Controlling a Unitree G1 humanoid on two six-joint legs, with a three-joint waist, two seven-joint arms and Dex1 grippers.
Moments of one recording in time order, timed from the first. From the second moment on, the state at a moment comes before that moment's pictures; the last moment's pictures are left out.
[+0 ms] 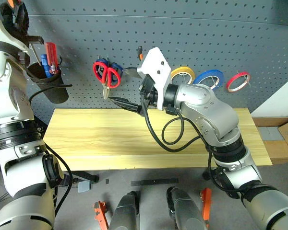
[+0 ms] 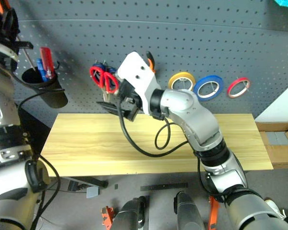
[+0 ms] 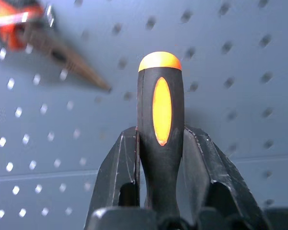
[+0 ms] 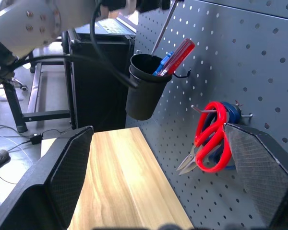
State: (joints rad) left arm -0.94 0.69 0.40 0.33 -0.20 0.18 -0.22; right arm -0.96 -0.18 0.29 -0.23 0.29 0.73 0.59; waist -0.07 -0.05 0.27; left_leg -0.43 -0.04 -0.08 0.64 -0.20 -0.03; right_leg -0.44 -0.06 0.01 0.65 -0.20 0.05
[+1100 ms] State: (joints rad) left arm -0.52 0.49 0.13 -0.44 -0.49 0.61 -0.33; right arm -0.66 -0.43 0.08 -0.48 0.48 0.79 0.68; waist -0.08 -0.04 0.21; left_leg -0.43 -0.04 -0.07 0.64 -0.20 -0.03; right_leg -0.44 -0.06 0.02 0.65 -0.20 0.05
